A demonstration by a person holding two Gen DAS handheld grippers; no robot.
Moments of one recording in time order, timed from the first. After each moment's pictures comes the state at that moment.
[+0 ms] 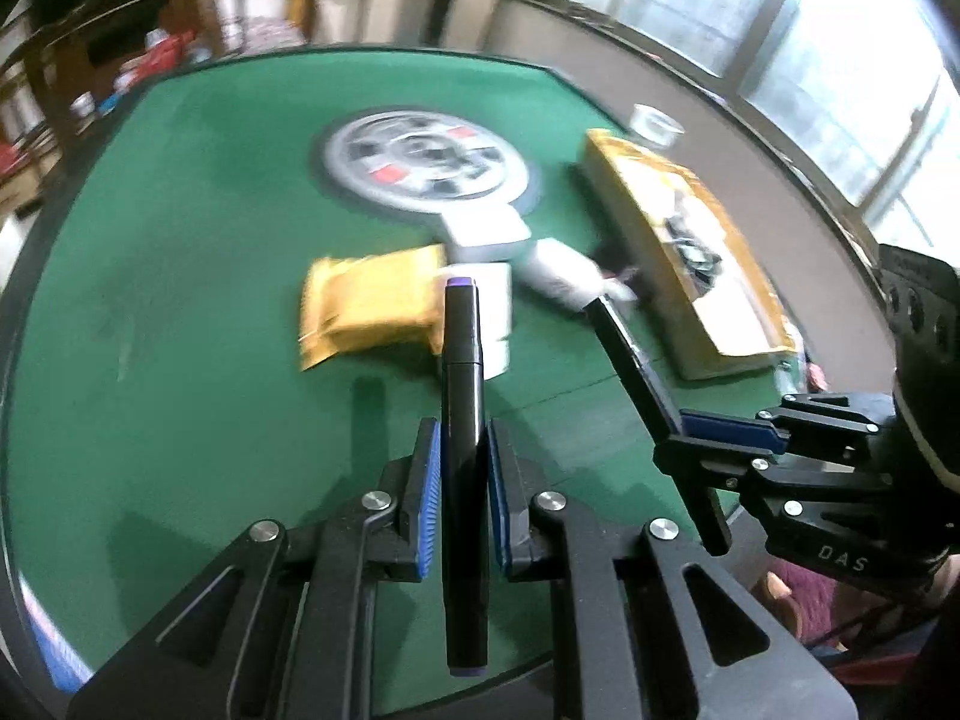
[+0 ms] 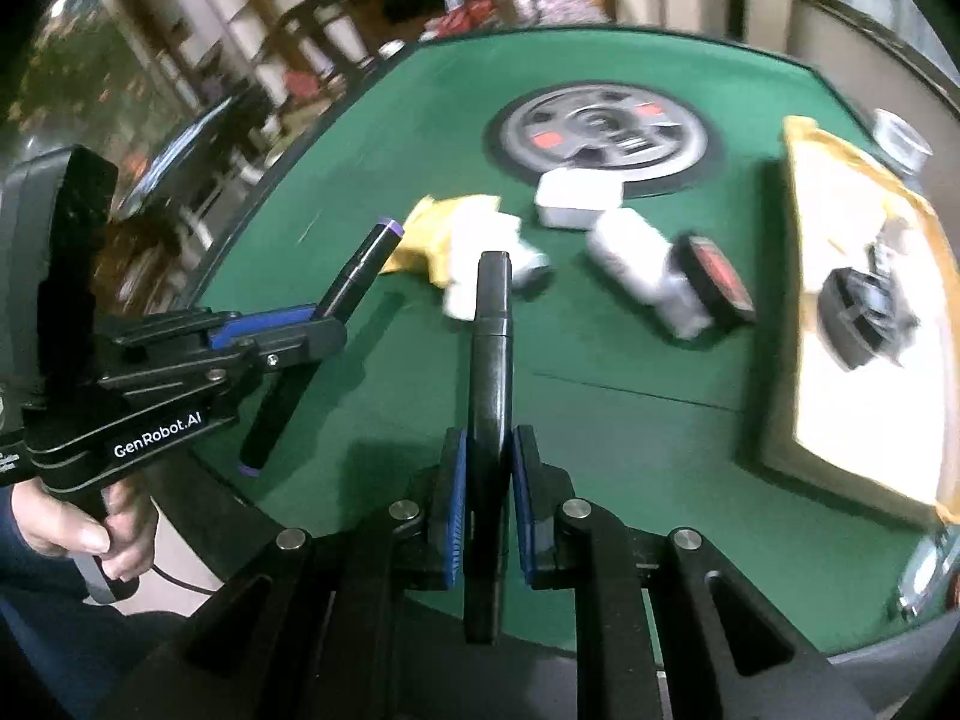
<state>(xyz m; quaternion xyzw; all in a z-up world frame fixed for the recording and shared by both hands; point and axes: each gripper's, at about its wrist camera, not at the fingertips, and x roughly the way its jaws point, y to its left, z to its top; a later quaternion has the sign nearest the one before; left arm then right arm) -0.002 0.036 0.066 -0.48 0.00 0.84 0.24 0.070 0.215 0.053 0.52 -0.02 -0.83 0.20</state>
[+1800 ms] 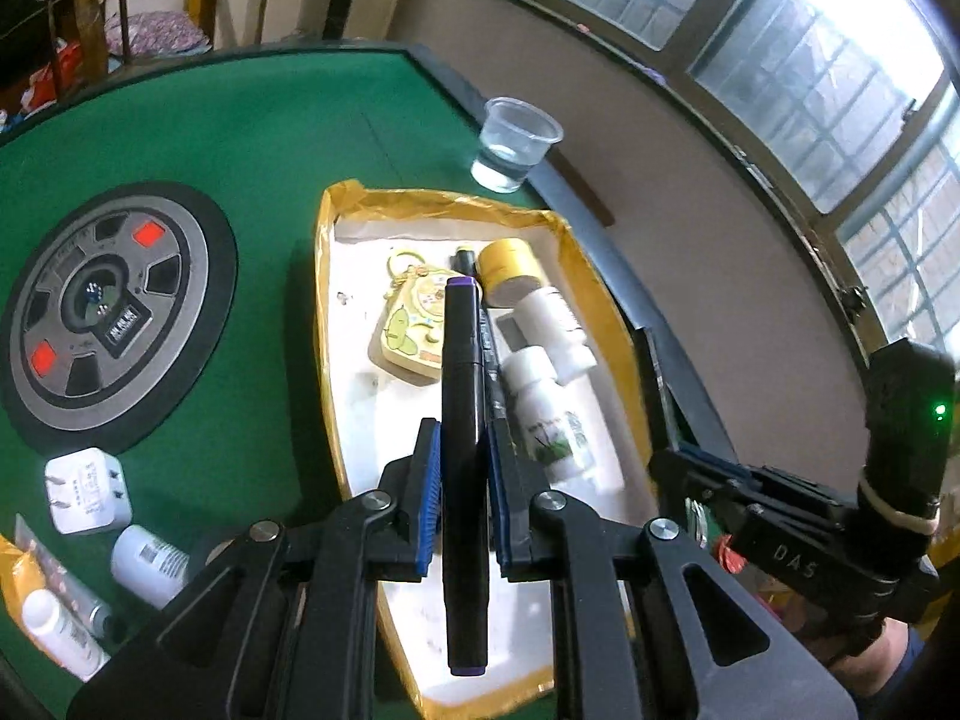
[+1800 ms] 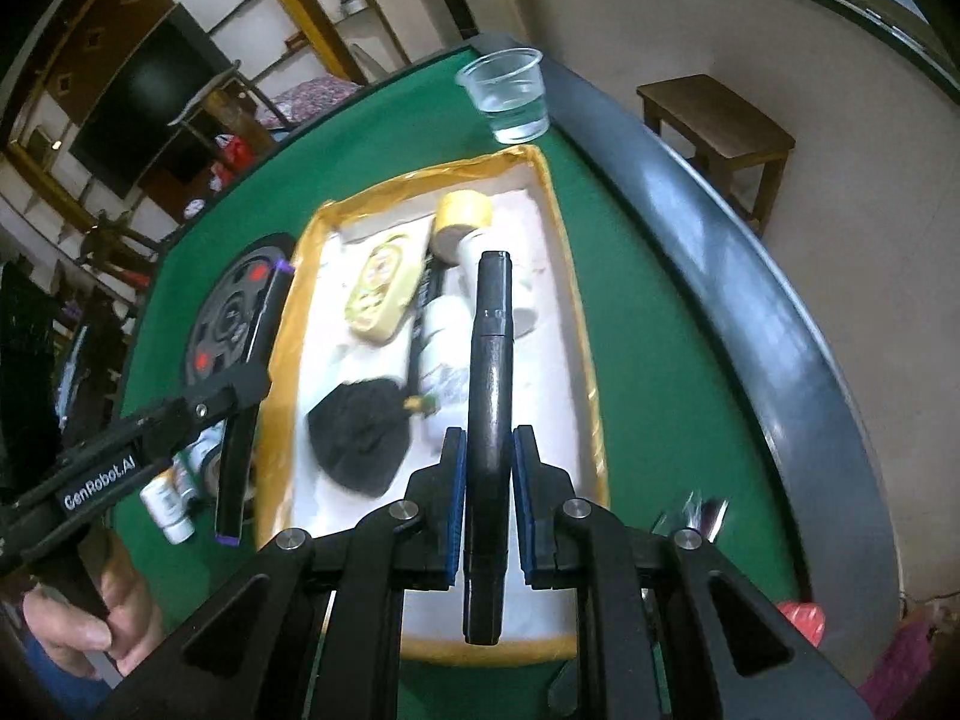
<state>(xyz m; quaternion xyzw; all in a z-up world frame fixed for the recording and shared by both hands) -0.103 0.287 0.074 -0.52 -0.01 0.80 0.31 -0.032 0.481 0.058 0.51 -0.18 -0.84 0.01</state>
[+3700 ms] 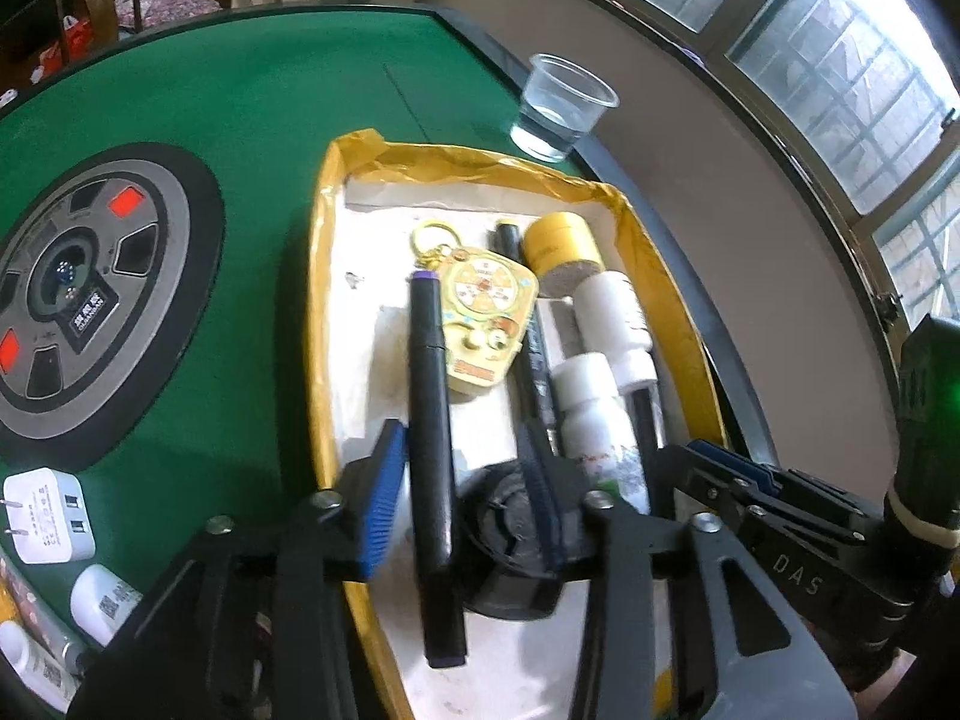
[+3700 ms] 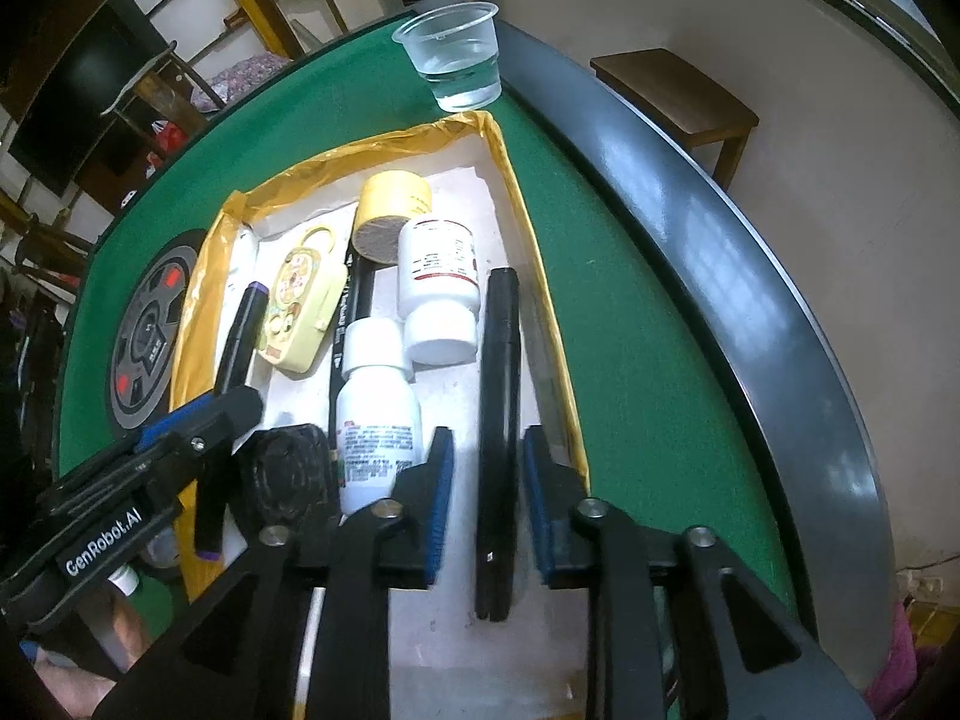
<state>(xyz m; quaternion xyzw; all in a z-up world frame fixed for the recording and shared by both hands) -0.119 0.299 0.038 -0.54 -0.01 0.79 0.29 -0.062 0.474 0.038 0.55 -0.16 -0.82 -0.04</state>
